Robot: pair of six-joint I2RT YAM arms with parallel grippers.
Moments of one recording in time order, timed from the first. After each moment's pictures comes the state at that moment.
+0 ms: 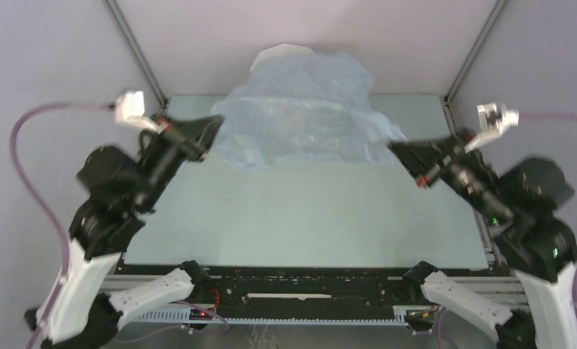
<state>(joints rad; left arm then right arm) -0.76 1.00 1.62 -0.53 -0.23 -0.57 0.60 0.94 1.66 -0.68 -0.14 0.47</state>
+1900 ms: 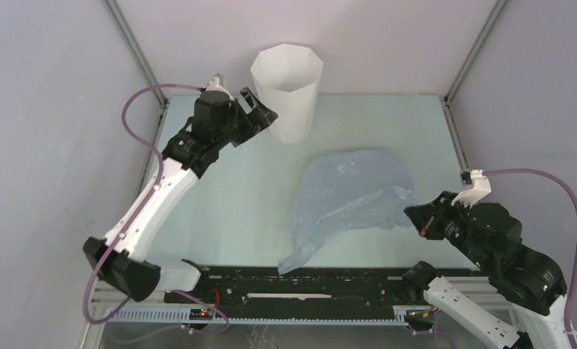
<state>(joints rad) -0.48 1.28 1.43 -0.55 -0.04 -0.82 0.64 0.46 1.17 -1.14 0.22 0.67</state>
